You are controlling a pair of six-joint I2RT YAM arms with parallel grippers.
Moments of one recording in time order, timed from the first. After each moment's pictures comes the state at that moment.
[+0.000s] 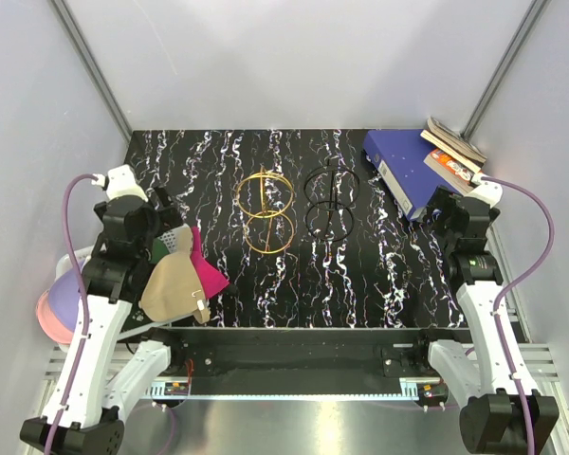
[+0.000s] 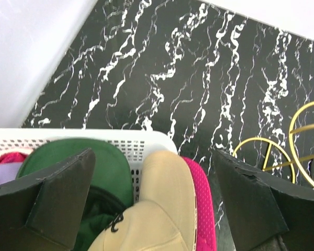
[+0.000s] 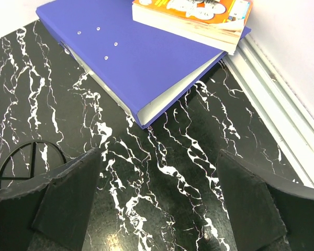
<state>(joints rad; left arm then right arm) -0.16 0.76 0.98 -0.63 -0.39 -0.30 -0.03 0.83 0.73 -0.28 0.28 0.29</state>
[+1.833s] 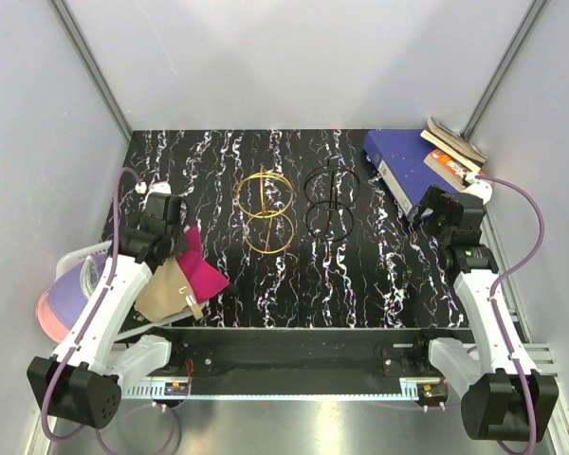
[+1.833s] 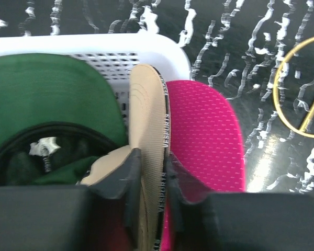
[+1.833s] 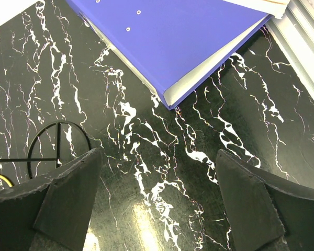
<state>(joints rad) -0.23 1.00 0.94 -0.86 -0.32 -0.42 -0.03 0.92 0.73 -0.28 0.16 0.40</state>
